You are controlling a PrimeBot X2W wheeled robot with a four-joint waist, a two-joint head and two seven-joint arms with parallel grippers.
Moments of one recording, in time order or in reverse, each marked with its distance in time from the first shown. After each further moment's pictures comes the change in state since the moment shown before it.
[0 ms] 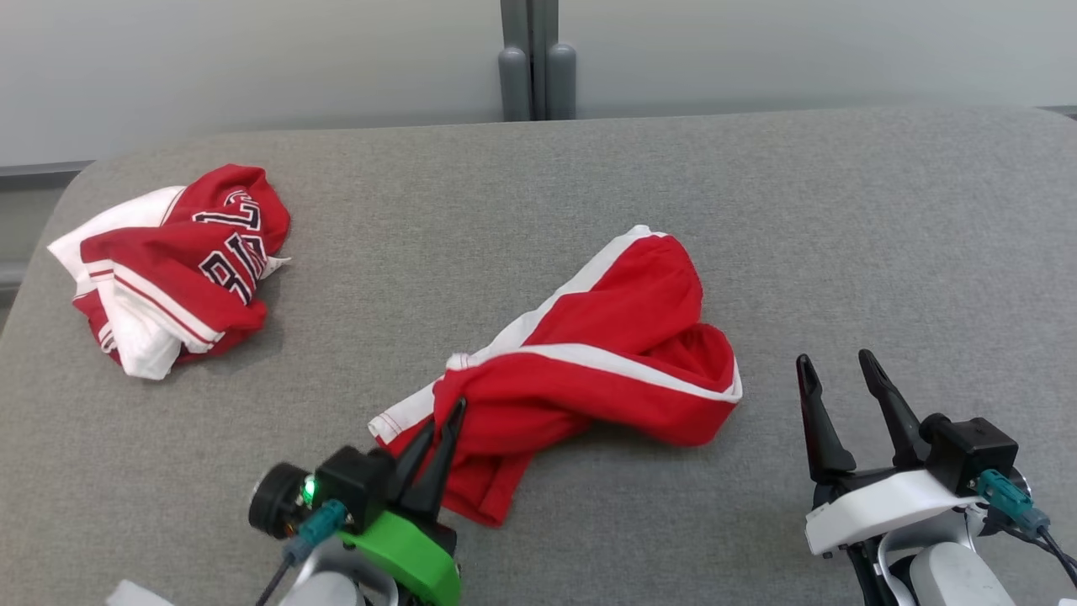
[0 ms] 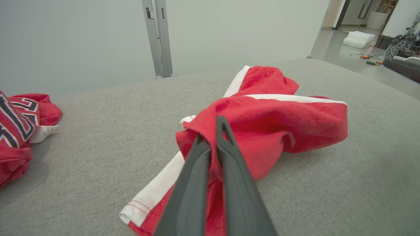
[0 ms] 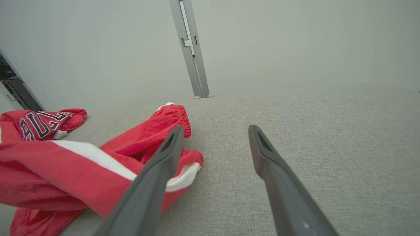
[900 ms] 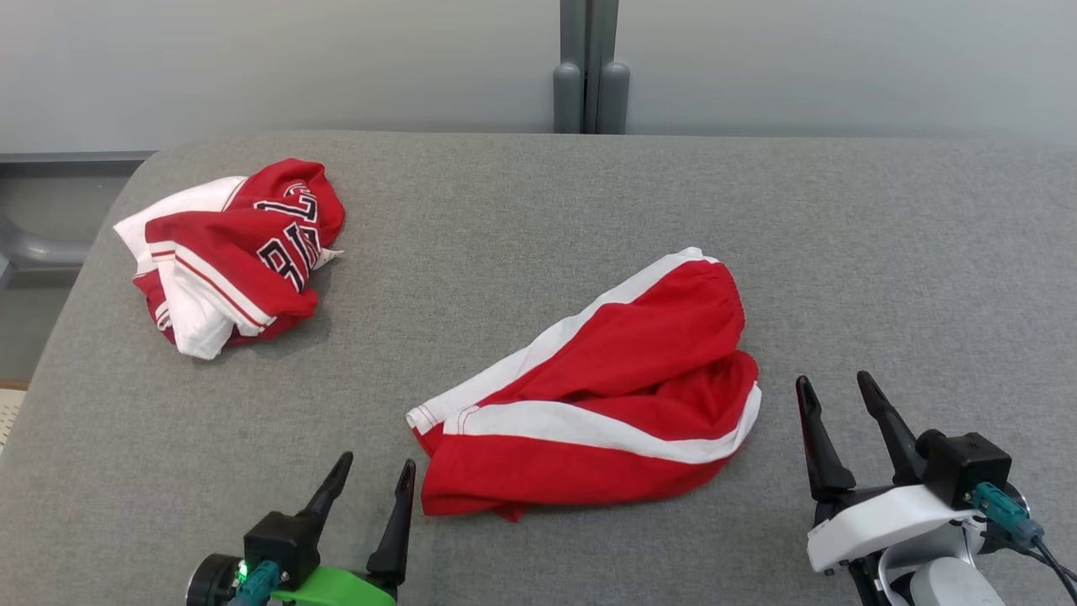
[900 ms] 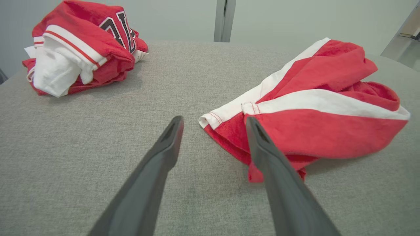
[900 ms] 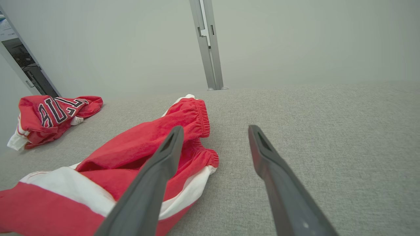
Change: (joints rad) left arm 0.206 -0.029 0.188 0.015 0.014 0.031 0.000; right arm 0.019 -0.008 0.007 0.035 0.006 0.000 0.000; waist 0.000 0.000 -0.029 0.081
